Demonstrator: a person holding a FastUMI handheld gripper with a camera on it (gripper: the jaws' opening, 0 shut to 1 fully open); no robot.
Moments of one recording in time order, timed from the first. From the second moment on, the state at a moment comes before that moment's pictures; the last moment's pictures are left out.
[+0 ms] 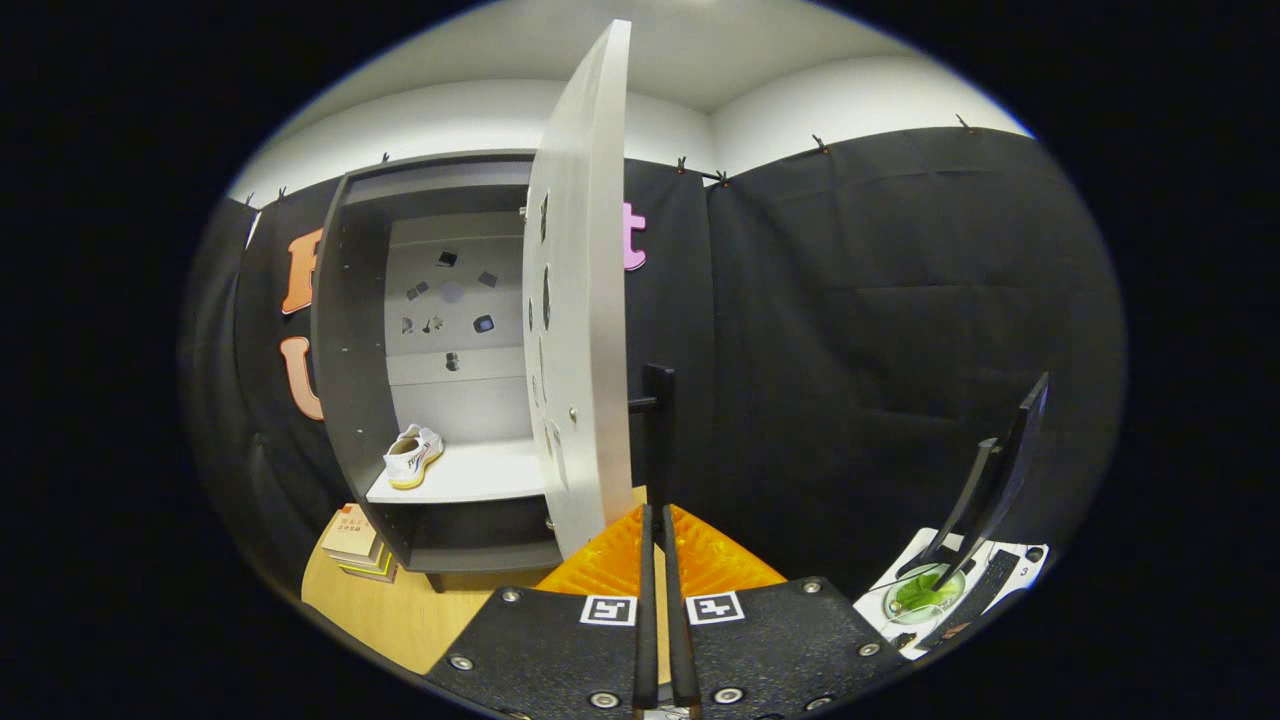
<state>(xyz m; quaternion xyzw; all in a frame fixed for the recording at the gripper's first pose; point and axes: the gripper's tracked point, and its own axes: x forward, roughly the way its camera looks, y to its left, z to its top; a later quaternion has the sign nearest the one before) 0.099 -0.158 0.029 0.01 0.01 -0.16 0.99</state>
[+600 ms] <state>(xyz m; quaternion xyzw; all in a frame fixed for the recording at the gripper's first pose) 0.082 -0.124 0.027 0.00 0.01 -0.15 0.99</state>
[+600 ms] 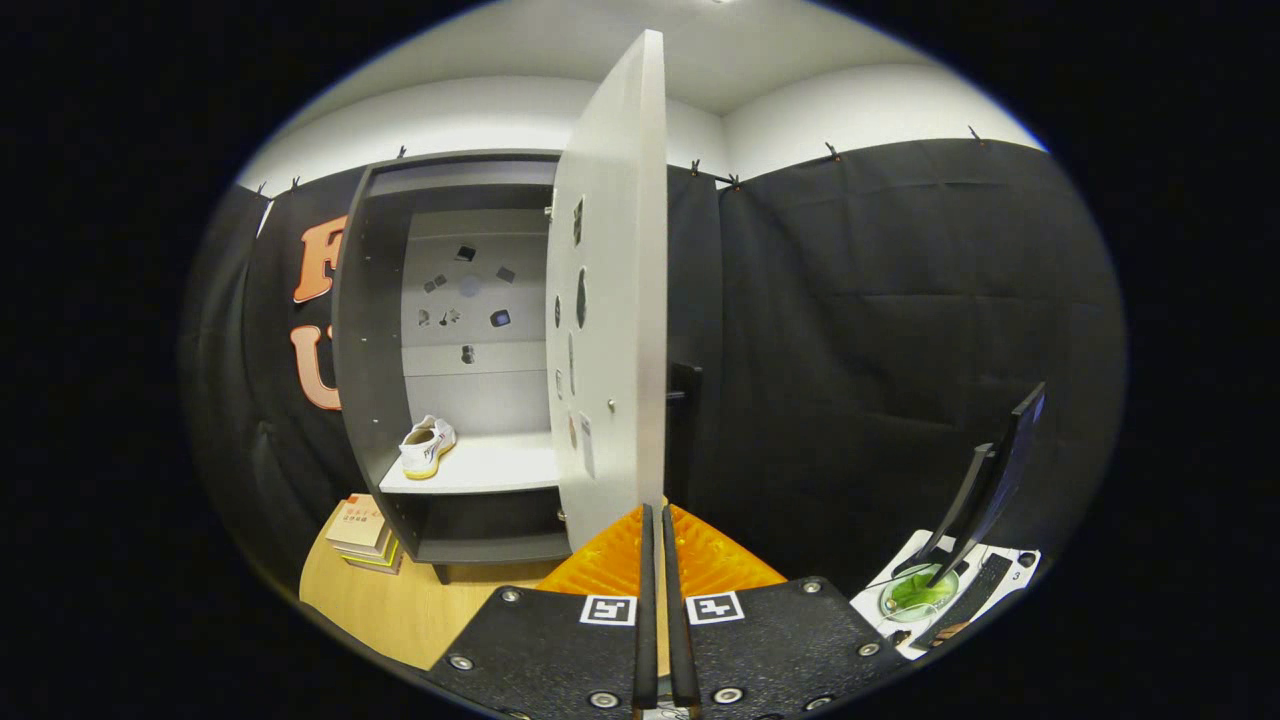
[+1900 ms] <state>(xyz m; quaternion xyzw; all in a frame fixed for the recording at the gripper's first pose) 0.151 0.078 -0.282 0.00 0.26 0.07 0.96</state>
